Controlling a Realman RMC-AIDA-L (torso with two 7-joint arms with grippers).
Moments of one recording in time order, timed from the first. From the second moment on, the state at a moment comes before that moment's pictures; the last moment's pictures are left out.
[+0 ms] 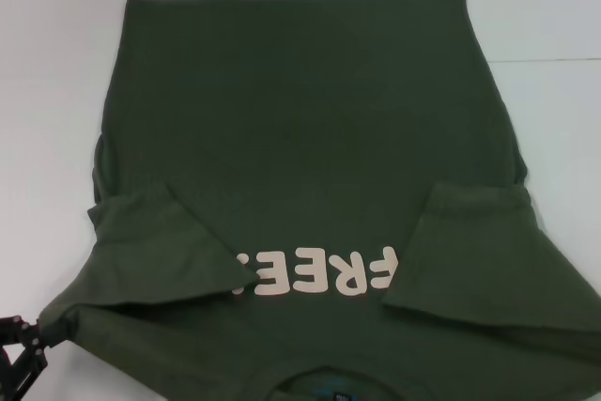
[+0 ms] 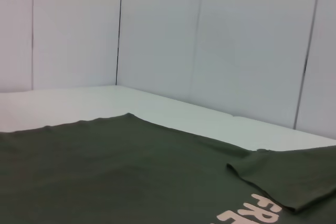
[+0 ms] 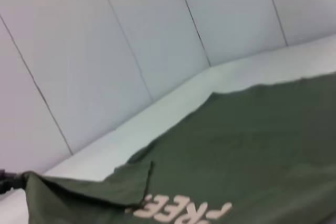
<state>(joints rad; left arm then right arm) -0.29 -2.08 -0.19 0.62 2.49 1.90 -0.83 0.11 2.04 -0.06 -0.57 -2.24 -1.91 1.12</state>
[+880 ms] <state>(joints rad) -0.29 -2.08 -0.24 0.57 2.38 1.86 -0.86 0.22 2.04 0.05 -0.50 -2.15 -1.93 1.08</state>
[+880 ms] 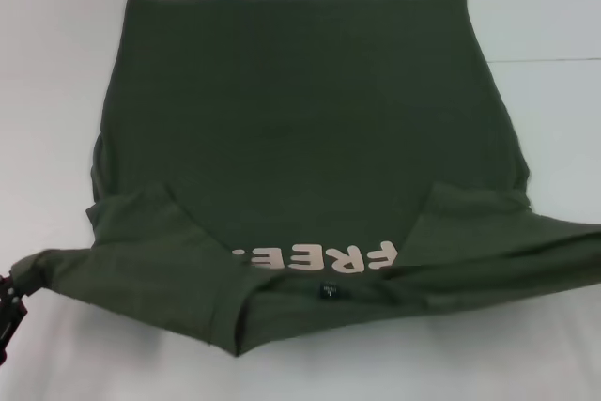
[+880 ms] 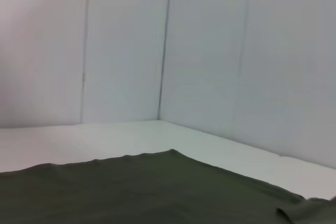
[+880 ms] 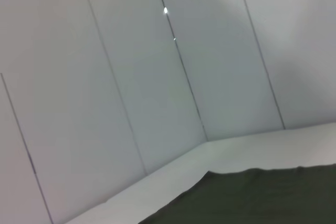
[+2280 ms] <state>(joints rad) -0.19 -2.12 -0.22 0.54 2.32 2.01 -0.66 0.13 2.06 0.07 -0.45 -2.13 -1.93 0.91</state>
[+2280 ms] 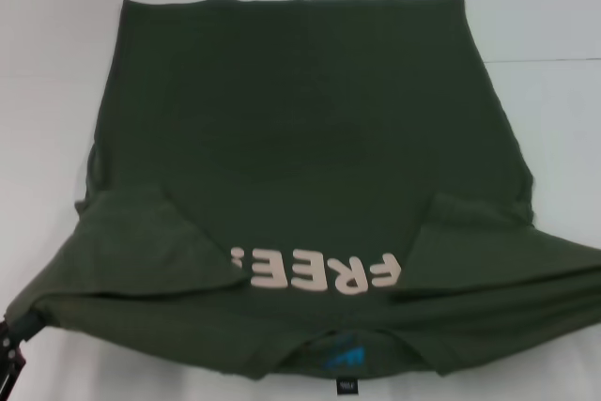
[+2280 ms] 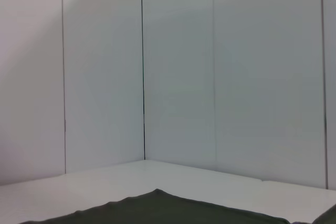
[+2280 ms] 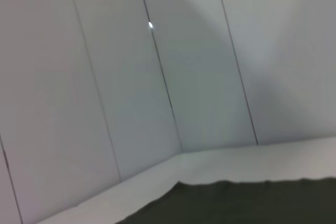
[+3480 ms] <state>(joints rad) -0.38 -2.13 -0.32 0.39 2.24 1.53 -0.70 0.34 2.06 0.09 -0.44 -2.11 -1.58 1.04</state>
